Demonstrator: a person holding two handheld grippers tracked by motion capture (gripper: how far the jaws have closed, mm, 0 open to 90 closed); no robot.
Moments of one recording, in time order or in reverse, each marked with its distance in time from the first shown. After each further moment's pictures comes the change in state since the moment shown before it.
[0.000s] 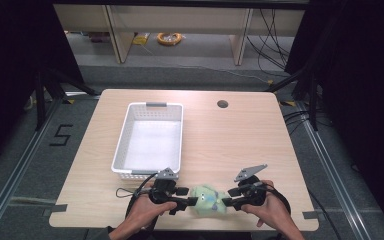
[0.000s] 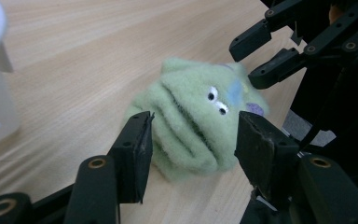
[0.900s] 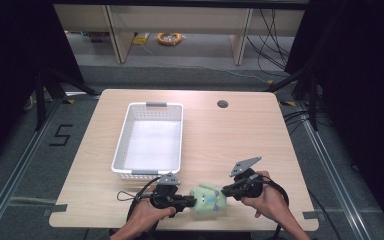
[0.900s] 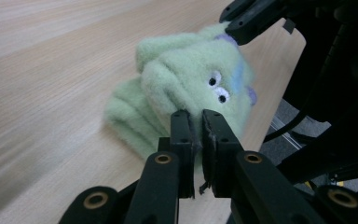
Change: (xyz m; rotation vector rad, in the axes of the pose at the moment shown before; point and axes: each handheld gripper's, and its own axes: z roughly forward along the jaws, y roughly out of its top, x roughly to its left) left arm -0.005 -0.008 0.002 0.003 -0.006 0.022; right arm 0.001 0.025 -0.009 0.010 0.008 -0.136
